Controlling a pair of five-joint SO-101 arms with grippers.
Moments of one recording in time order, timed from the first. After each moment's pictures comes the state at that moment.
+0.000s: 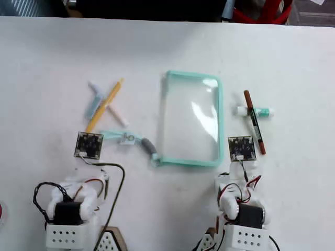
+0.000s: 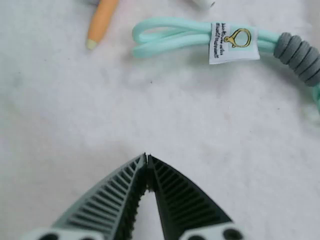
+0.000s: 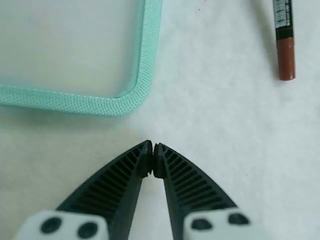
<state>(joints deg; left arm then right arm) -3.9 -104.1 97.1 73.7 -2.9 4.6 -102.9 96.4 72.7 13.0</state>
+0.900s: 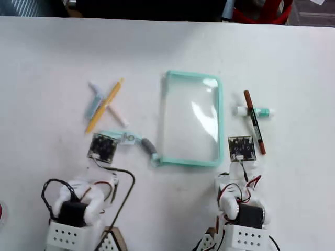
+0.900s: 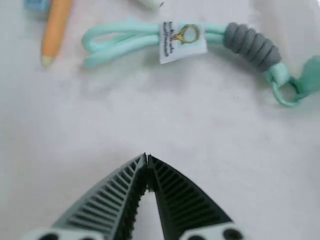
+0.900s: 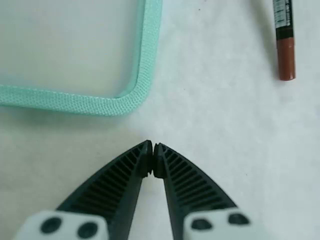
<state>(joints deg) 6.6 -104.1 97.1 73.3 -2.9 4.6 -102.9 96.4 72.7 13.0</state>
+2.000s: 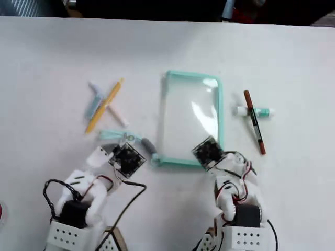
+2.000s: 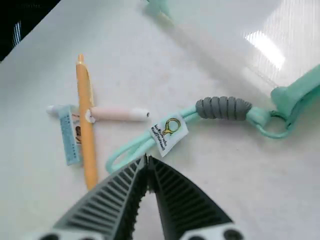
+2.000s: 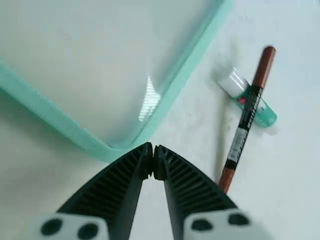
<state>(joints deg) 8.3 -104.1 97.1 56.0 -33.1 -2.3 -102.9 94.9 57.1 47.3</state>
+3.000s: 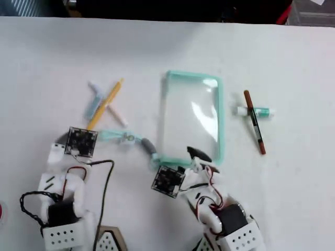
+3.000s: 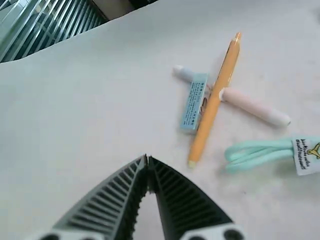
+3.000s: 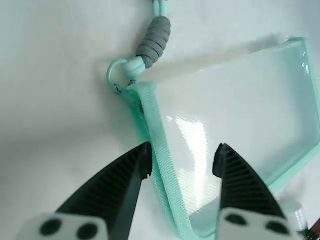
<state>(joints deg) -15.6 -104.1 97.1 46.2 -23.2 -31.1 -102.8 95.7 58.5 49.5</state>
